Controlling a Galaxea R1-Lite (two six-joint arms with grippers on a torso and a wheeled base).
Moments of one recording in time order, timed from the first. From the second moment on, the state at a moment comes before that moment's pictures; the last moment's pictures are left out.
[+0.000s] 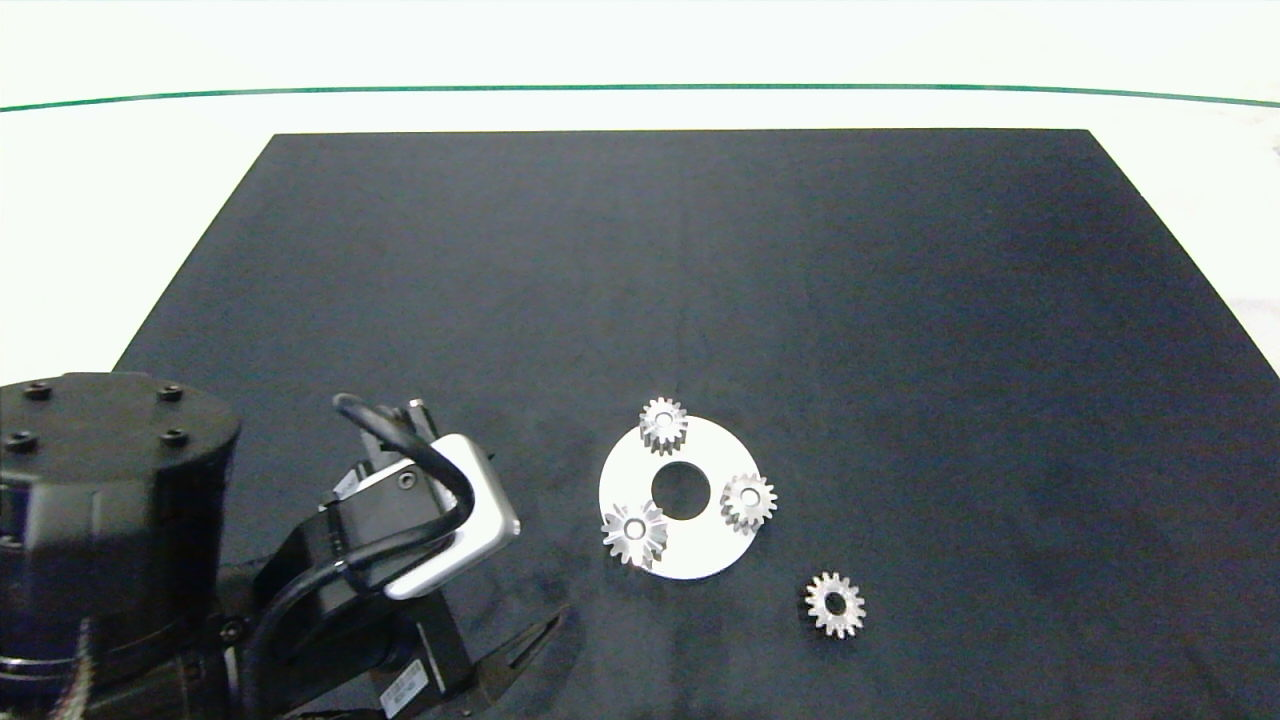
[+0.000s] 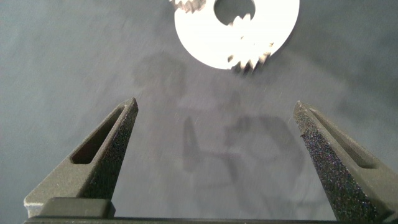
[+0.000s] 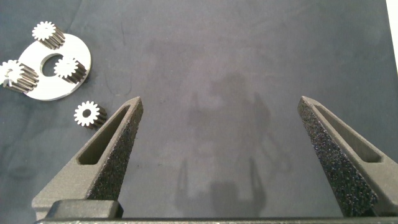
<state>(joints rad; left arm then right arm) -0.83 1.29 -0.66 -0.21 0.18 0.54 0.11 0.48 -0.52 0.12 0.00 -0.04</state>
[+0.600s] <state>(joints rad) -0.91 1.53 -0.81 -0.21 0.20 0.54 0.11 0.47 -0.52 0.13 0.01 -0.04</state>
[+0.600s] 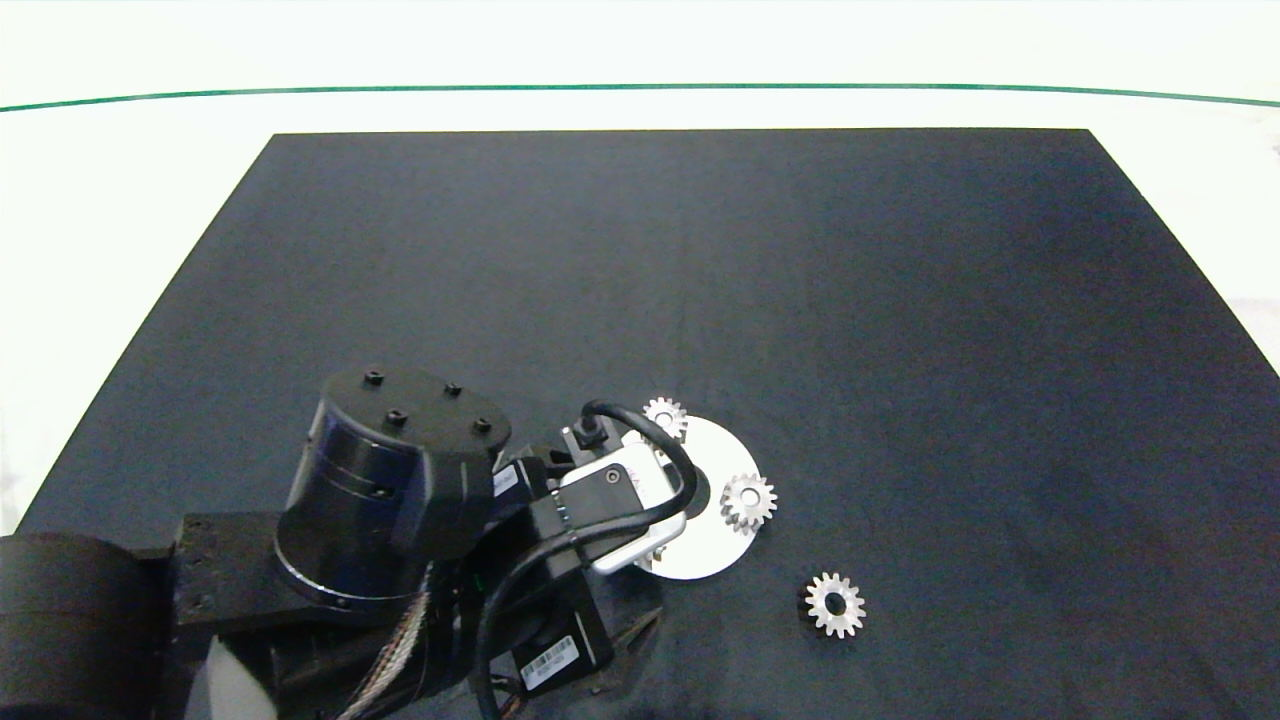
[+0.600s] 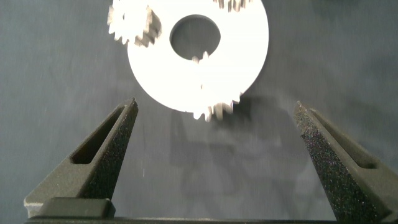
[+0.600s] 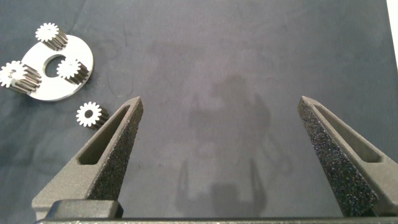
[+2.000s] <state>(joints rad) -0.90 1.74 -1.04 -0.04 0.20 0.46 0.12 0.47 -0.52 0.13 0.01 -0.04</state>
